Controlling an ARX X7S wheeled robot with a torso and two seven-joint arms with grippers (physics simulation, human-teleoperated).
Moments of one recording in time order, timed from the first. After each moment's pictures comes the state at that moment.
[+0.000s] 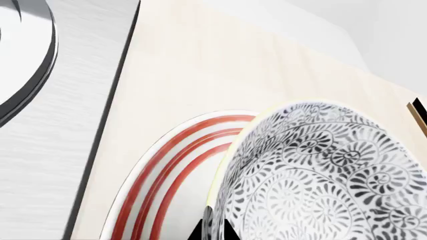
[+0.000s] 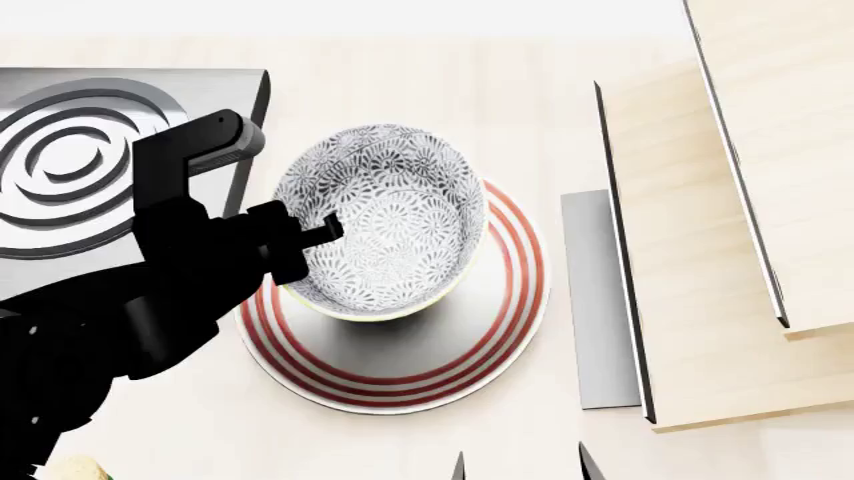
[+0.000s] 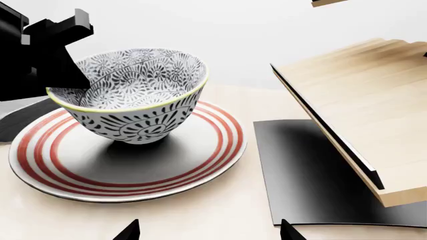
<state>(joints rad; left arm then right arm) -1.09 -0.10 0.37 -0.69 -0.93 -0.65 -0.31 0.05 0.35 -0.48 -0.08 0.19 -0.12 0.42</state>
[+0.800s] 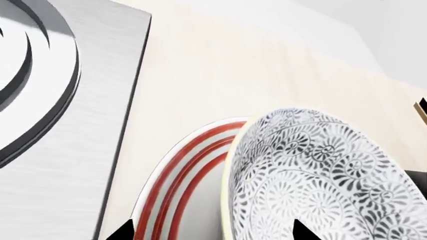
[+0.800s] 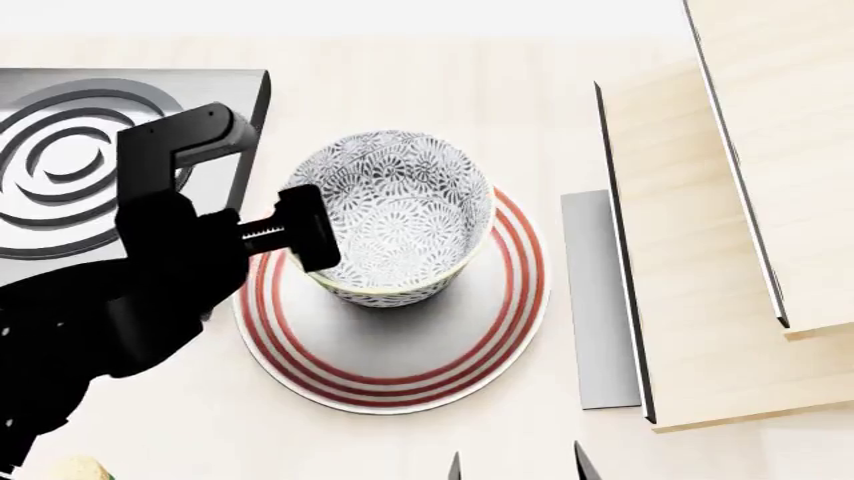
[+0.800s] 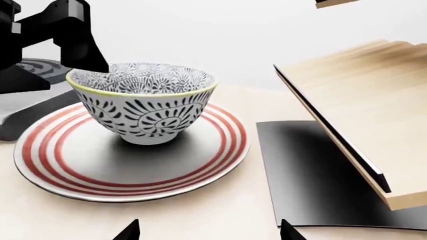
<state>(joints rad) -1.08 -0.14 0.40 -0.60 -0.96 -0.69 -0.38 0.06 0.35 -0.50 -0.08 0.19 -0.11 0.43</state>
